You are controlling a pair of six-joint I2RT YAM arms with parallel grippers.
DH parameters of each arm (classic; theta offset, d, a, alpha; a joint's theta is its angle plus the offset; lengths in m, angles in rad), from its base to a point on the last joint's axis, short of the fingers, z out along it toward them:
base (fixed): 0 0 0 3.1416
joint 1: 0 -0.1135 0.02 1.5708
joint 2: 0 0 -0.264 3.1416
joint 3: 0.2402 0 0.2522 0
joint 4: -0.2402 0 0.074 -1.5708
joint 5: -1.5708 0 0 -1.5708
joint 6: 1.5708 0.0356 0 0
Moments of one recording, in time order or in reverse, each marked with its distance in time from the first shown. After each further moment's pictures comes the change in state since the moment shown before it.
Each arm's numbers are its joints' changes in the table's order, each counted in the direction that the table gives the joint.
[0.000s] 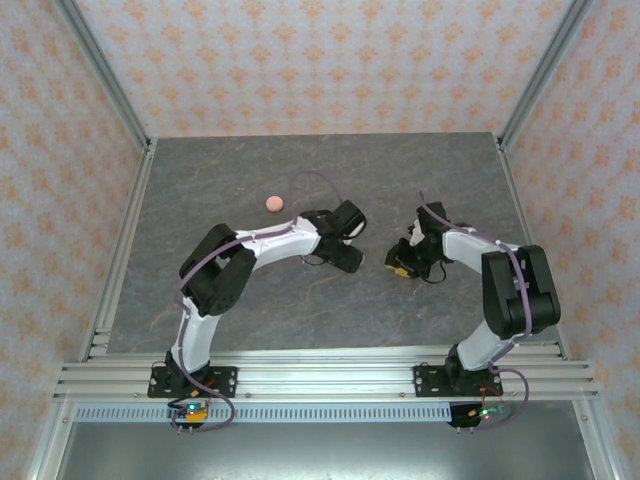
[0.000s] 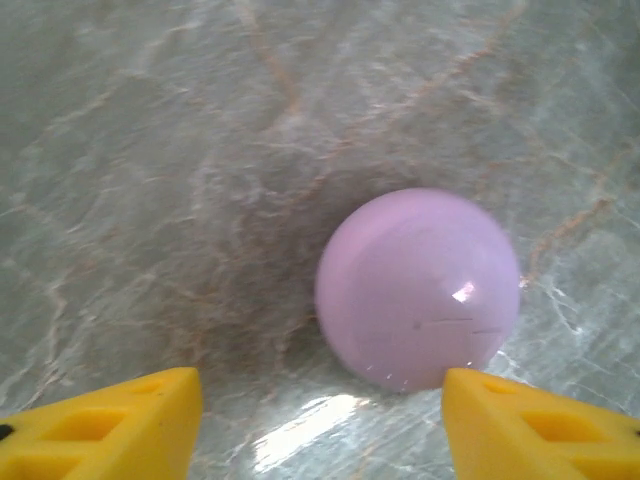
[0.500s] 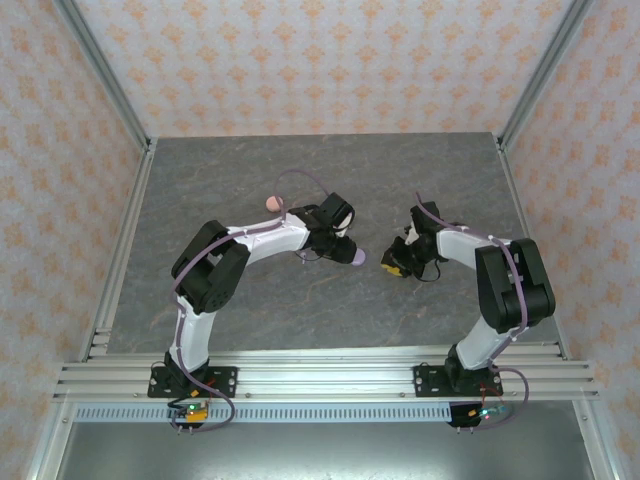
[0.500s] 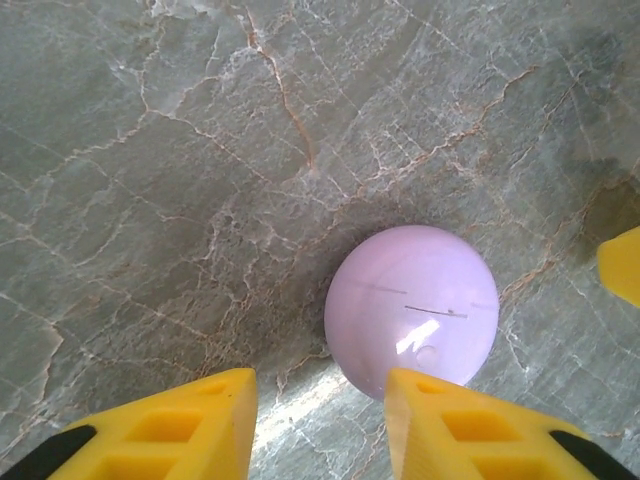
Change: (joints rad) left arm -0.060 -0.017 -0.050 0.119 -0.144 -0.077; right arm -0.034 0.051 0.020 0.042 0.015 0.122
